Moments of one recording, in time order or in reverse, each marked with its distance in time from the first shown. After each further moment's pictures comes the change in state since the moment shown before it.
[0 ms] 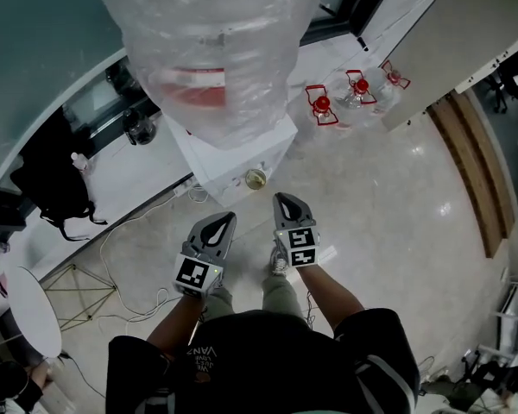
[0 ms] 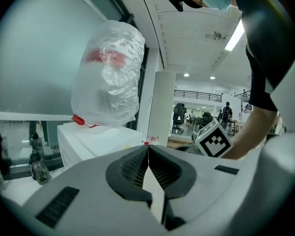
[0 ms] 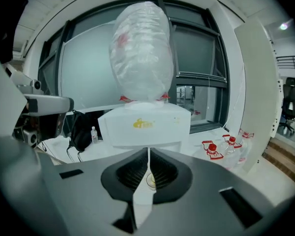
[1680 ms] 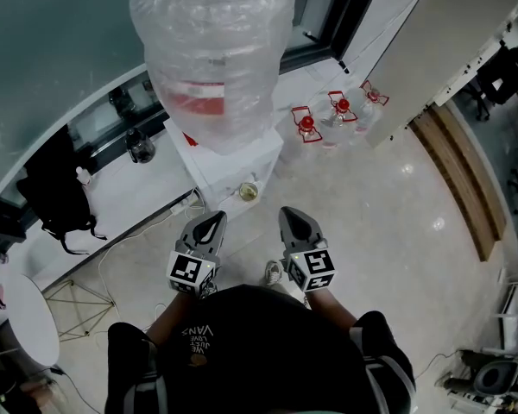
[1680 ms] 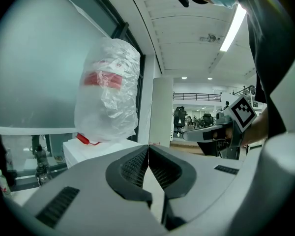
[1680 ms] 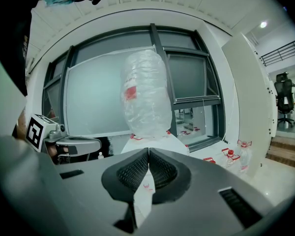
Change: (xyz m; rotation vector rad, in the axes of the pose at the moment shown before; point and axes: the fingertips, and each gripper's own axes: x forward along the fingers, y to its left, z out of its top) left arm -0.045 -0.019 0.055 0.057 -0.054 0.014; right arm -0.140 0.032 0.100 0.078 -0.231 0.018
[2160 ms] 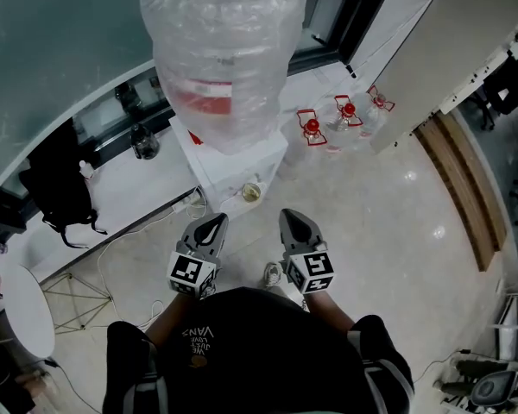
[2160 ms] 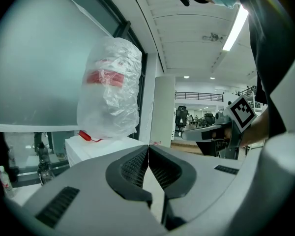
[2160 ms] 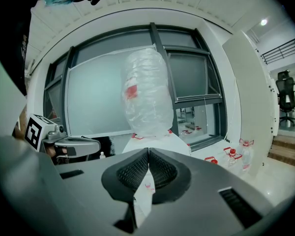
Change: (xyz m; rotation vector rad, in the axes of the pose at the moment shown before) left arm -0.004 -0.001 -0.006 -0.018 0.019 0.020; right arm 0.004 0.002 -0.004 0.008 0.008 0.018
